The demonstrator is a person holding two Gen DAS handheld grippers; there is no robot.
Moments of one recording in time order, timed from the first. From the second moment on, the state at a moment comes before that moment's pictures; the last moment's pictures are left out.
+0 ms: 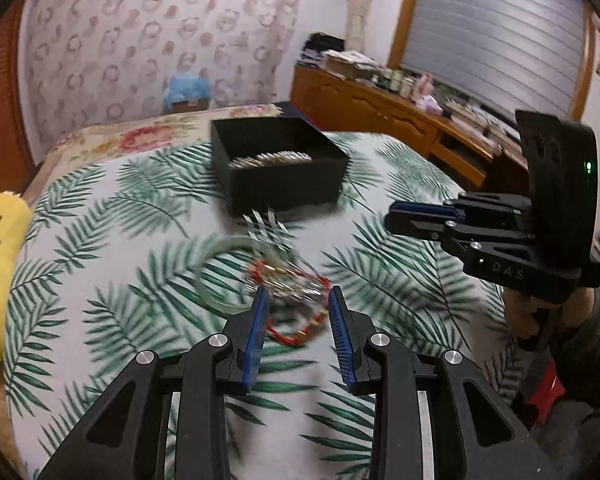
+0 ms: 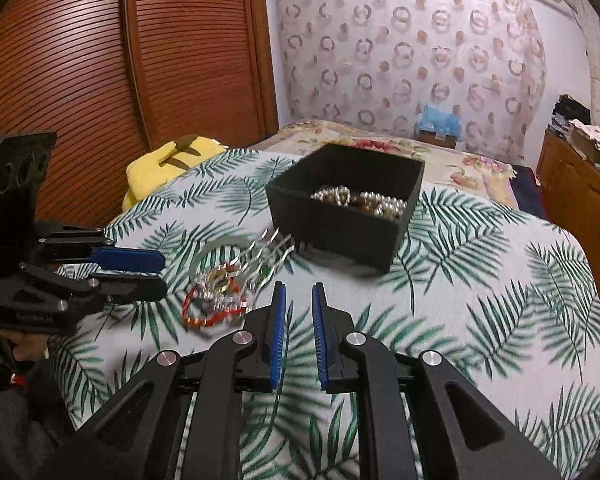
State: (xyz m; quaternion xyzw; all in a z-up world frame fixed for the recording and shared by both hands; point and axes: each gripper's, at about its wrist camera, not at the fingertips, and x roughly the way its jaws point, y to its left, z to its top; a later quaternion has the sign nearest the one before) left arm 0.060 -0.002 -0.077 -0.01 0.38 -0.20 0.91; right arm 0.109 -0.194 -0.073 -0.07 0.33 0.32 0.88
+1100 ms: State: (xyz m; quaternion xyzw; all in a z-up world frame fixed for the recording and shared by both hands) left arm 0.065 -0.032 -0.031 0.01 0.35 -0.24 0.91; right arm 0.089 -0.213 -0.082 -0.07 0.34 0.32 0.88
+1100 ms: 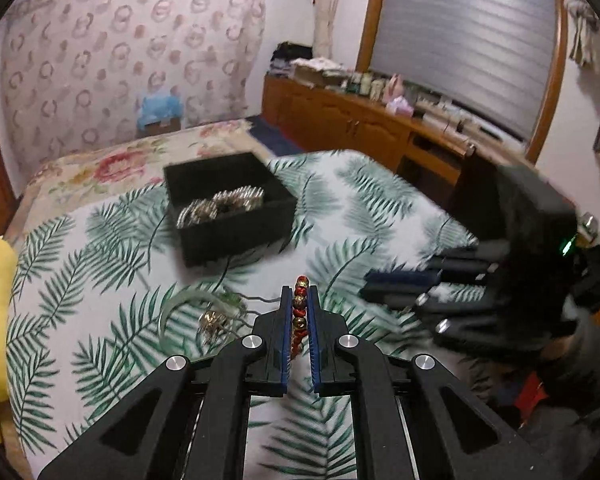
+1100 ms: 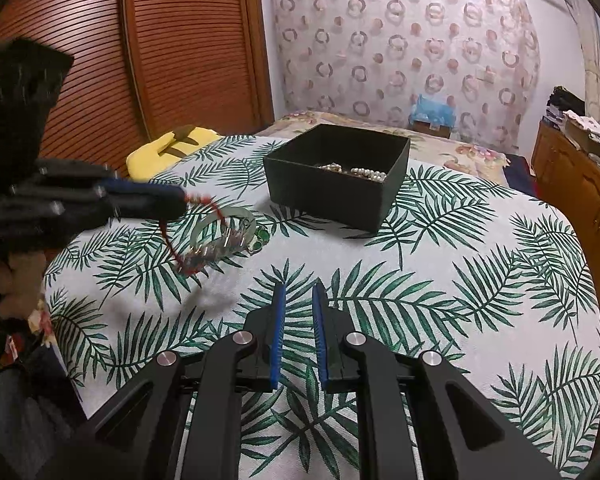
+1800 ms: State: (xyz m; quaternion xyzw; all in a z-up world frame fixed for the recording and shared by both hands) left arm 0.091 -0.008 -0.042 -0.08 0.37 -0.25 0.89; right arm 0.084 -0.207 -0.073 -0.06 0.33 0.33 0.88
